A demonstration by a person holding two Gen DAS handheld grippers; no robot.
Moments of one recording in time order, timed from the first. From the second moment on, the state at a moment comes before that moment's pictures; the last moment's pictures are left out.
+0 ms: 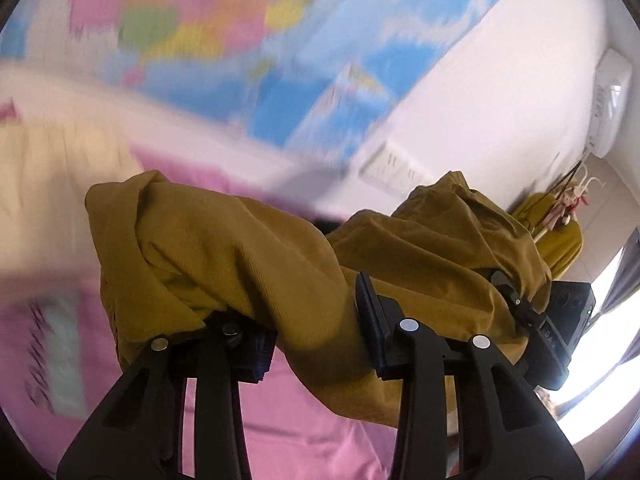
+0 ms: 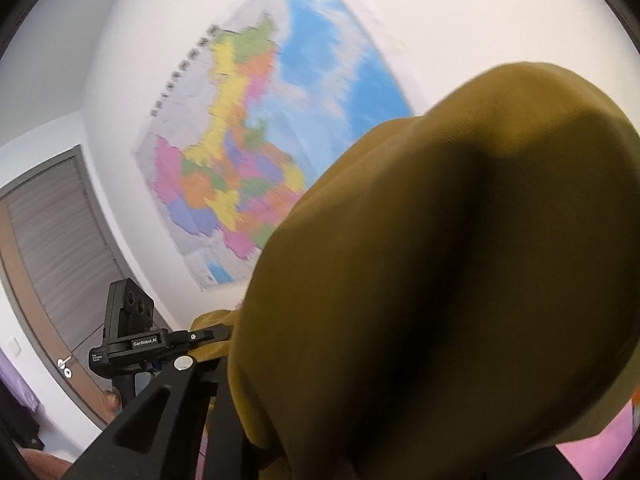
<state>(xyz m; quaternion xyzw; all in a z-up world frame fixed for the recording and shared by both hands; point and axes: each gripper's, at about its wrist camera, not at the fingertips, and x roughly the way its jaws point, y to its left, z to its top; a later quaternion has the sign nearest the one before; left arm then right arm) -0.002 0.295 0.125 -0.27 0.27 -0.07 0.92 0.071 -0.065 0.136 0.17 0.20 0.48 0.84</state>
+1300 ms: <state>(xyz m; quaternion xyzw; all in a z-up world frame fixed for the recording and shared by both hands) -0.137 0.689 0.022 -0.35 0.16 0.26 0.88 0.079 0.278 -0.017 0.06 0.42 0.63 0.65</state>
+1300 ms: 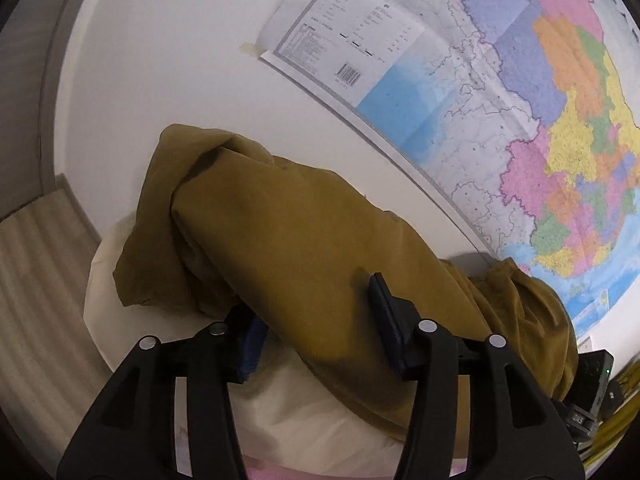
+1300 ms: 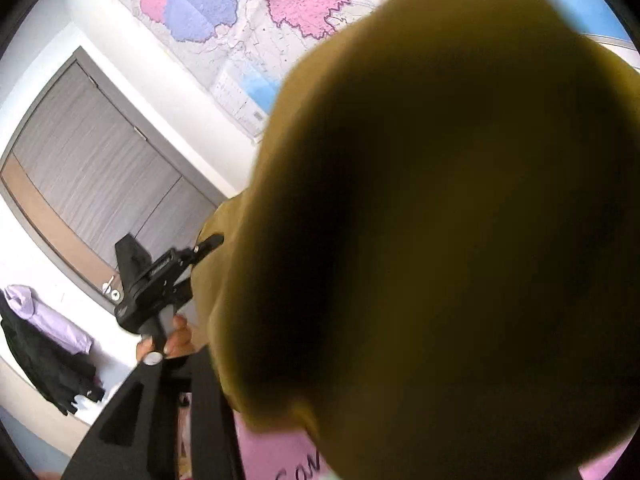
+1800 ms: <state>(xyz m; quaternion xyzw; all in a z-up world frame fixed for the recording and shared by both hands) -0.174 0.636 0.054 -0.21 0.18 0.42 0.87 0.094 0.171 0.015 0.08 0.36 0.55 0.75</state>
